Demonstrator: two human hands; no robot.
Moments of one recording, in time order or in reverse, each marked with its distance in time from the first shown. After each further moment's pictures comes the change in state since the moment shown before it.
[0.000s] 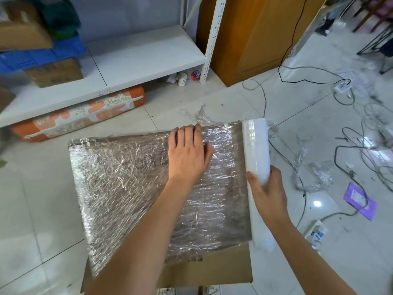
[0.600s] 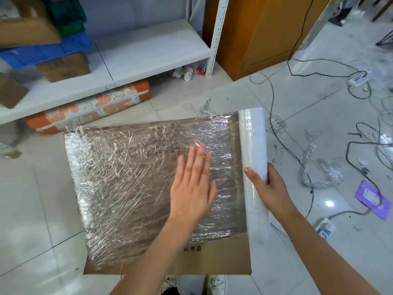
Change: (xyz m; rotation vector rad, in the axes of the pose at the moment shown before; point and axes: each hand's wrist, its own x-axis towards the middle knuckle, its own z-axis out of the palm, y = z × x) left_hand -0.100 0.033 -0.007 -0.089 -0.058 0.130; right_hand 0.007 0.024 -0.020 0.267 -0.287 0.042
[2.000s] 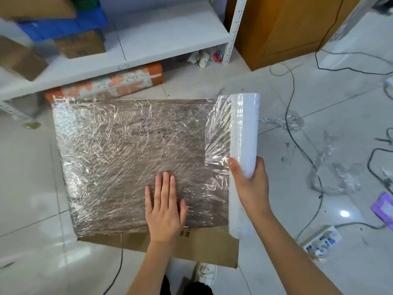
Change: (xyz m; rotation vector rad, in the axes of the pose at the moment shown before) left_hand -0.104 0.028 0.041 0.074 0.077 -0.349; right_hand 0.000 0.017 0.010 0.030 0.062 -0.072
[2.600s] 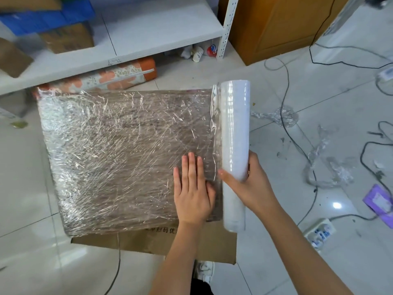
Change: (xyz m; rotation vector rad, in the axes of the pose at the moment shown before) left_hand 0.041 0.068 0.022 -0.117 -0.018 -0.002; right_hand 0.009 0.009 -0.010 -0.165 -0.214 -0.116
